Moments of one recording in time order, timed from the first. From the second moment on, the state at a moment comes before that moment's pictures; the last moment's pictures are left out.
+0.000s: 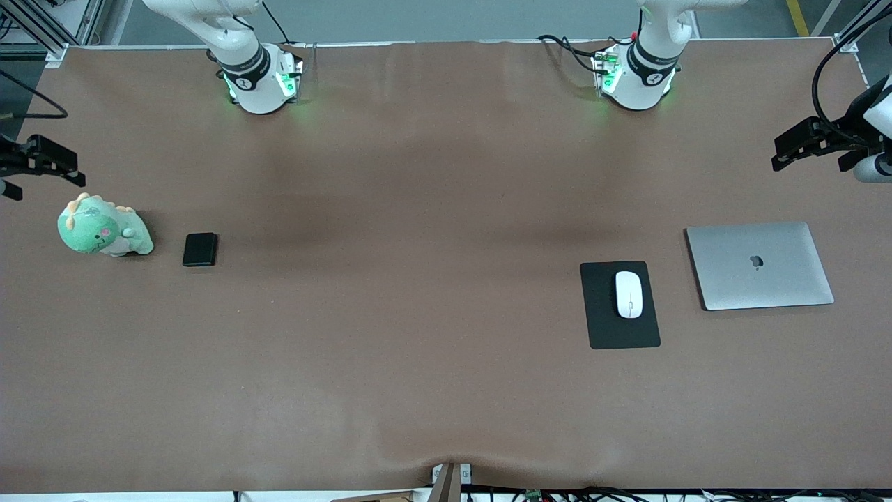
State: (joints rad) left arm -0.01 -0.02 -0.03 -1.54 0.02 1.46 0.01; right arm -0.02 -0.04 -0.10 -1.65 -0.02 1.56 -0.37
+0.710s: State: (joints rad) left arm -0.01 -0.02 -0.03 -1.54 0.02 1.46 0.01; right arm -0.06 -0.09 -0.05 -1.70 -0.04 1.59 -0.38
